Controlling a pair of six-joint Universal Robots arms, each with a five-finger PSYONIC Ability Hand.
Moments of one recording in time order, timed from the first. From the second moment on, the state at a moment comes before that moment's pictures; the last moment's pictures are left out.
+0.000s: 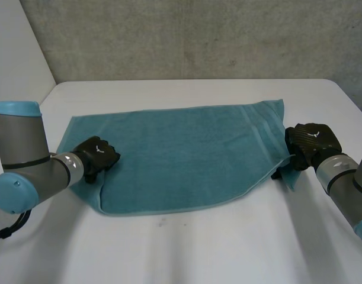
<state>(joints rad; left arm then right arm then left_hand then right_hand) 4.50 -2.24 -1.34 2.98 -1.30 4.06 1.75 -1.20 1.72 -0.26 1.43 2.82 0.79 0.79 0.79 0.79 0.62 0.99 1.18 1.18 1.19 0.99</state>
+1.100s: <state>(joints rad) 4.54 -2.18 -1.44 2.99 -1.40 4.14 1.75 -1.20 1.73 -0.26 1.43 2.81 1.02 1.02 1.01 1.01 0.83 0.99 1.18 1.18 1.19 0.99</state>
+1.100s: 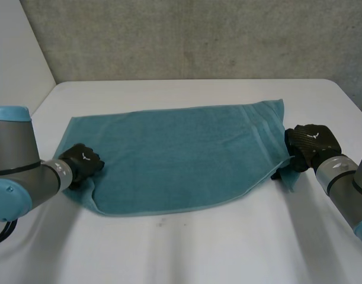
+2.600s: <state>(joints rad) 4.77 -1.69 -1.78 3.24 -1.35 3.68 1.48 -1.25 1.90 -0.08 1.27 3.26 1.18 1.22 1.21 1.22 1.02 0.37 0.44 0.43 0.42 0.24</state>
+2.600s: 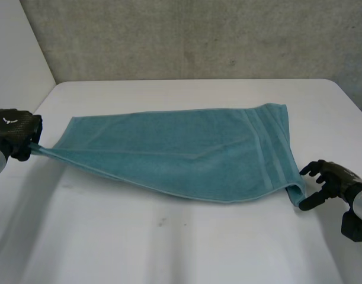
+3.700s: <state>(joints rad) 4.86 -1.47 -1.89 3.05 -1.30 3.59 1.51 -1.62 1.82 0.24 1.42 2.27 1.19 1.22 1.22 1.22 1.03 0.99 1.18 1.18 0.91 0.96</state>
